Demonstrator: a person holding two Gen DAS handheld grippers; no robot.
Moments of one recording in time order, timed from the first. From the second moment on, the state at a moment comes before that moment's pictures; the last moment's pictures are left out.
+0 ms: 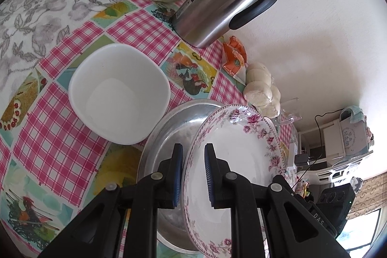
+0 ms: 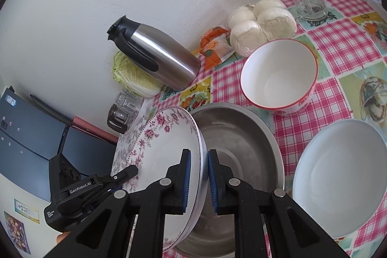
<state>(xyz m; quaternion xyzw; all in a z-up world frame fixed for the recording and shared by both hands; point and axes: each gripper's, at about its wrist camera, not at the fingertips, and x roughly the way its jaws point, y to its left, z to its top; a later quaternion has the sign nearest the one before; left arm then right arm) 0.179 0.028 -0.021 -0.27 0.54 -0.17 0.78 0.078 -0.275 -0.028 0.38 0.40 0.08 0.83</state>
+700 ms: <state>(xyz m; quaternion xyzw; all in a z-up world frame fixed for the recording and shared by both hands) 0.182 0.021 -0.050 -0.26 0.58 -0.15 0.76 0.085 -0.276 -0.060 0.37 0.44 0.05 0.81</state>
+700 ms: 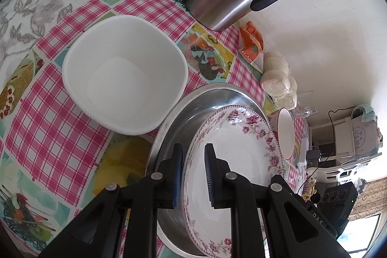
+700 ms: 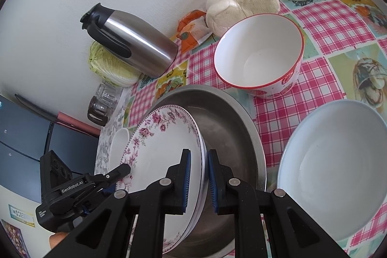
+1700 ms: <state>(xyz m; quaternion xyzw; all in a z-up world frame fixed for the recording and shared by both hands) 0.184 0.010 -0.063 -0.23 0.60 -0.14 0.76 0.089 -0.269 -0.071 0.31 0.48 0.01 0.82</state>
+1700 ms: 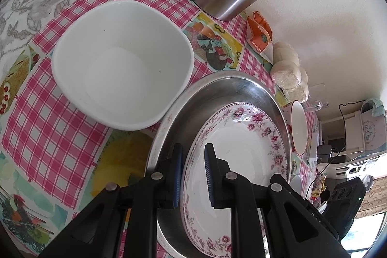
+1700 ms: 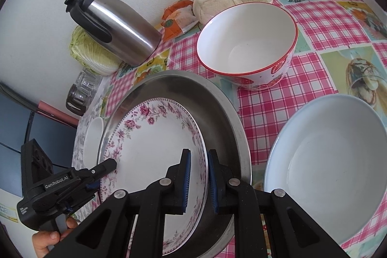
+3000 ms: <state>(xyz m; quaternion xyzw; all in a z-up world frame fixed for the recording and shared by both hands) 0.185 -0.010 -0.055 -0.14 0.60 -0.11 0.78 0.104 -0.232 -0.066 0.17 0.52 -0.05 0.83</state>
